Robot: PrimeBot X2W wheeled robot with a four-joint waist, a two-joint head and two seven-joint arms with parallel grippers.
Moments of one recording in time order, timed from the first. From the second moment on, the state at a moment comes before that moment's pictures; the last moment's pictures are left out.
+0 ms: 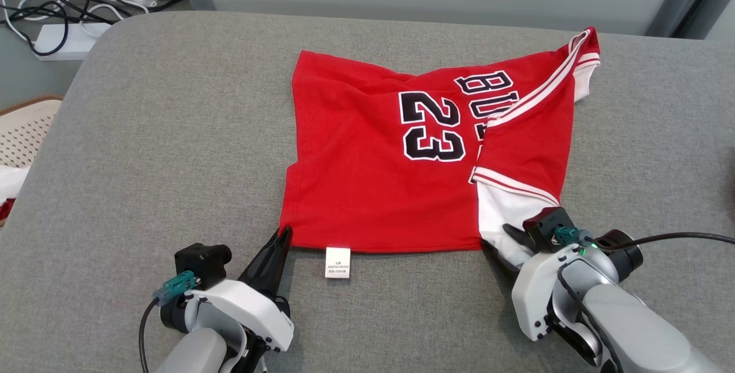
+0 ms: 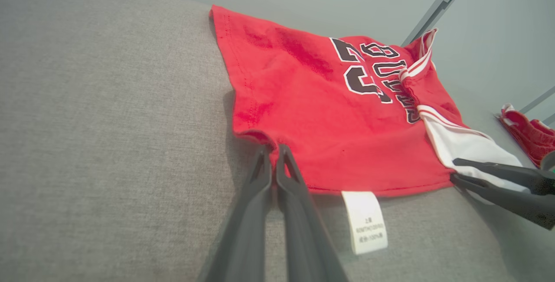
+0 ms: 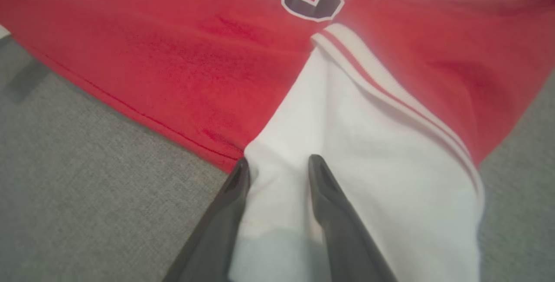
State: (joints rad) left arm -0.34 0.14 -0.48 0.62 -0.67 -0.12 -0.25; right arm -0.53 -0.26 0.73 0.67 0.42 0.13 0.03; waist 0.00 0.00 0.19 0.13
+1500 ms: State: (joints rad) left arm -0.33 0.08 -0.35 0.63 -0.54 -0.12 -0.25; right arm -0.51 -0.27 0.72 0.60 0.55 0.13 0.04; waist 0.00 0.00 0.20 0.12
